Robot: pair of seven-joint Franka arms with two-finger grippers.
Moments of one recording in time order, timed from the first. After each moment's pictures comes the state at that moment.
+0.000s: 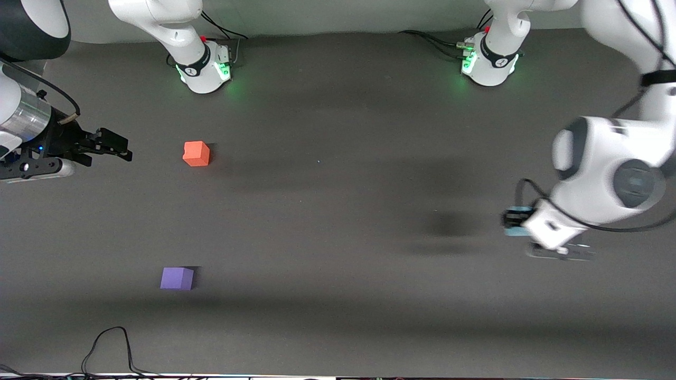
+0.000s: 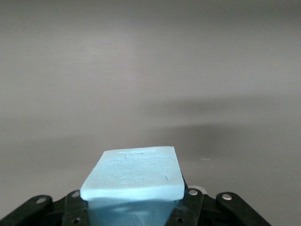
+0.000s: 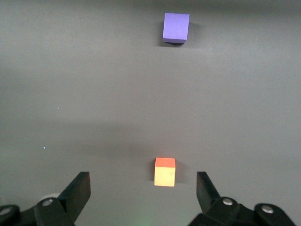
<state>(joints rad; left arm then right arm) -0.25 0.37 -0.01 -1.64 -0.01 1.95 -0.22 -0.01 -0.03 0.05 -1.71 0.06 1.63 -0.02</state>
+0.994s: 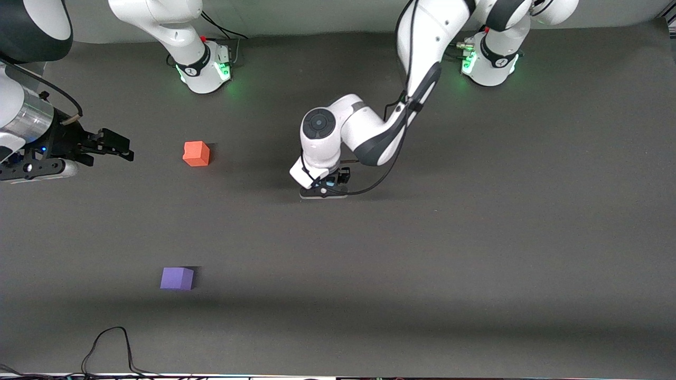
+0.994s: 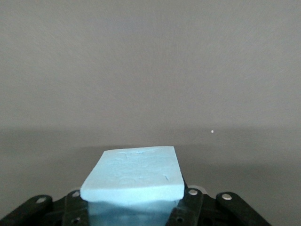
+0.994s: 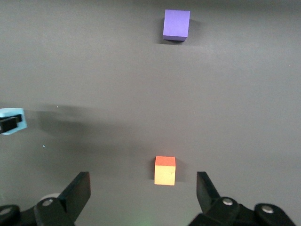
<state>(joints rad) -0.86 0.82 -0.04 -1.36 0.00 2.22 -0.93 -0.01 -0.03 0.05 -1.72 0.06 1.63 -0.02</state>
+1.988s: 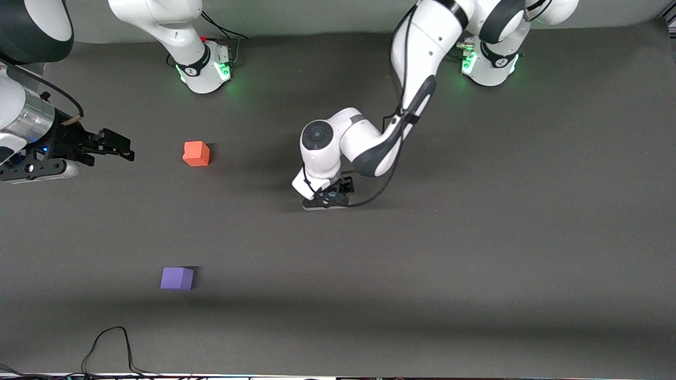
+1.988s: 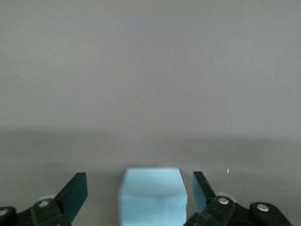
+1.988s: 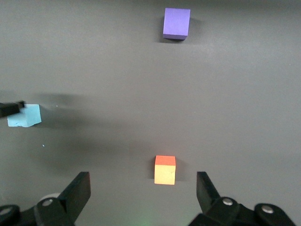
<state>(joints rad) -0.81 0.83 -0.02 -1.27 0.03 2.15 -0.94 -0.01 -0.03 0.05 -1.73 0.06 1.63 -0.02</state>
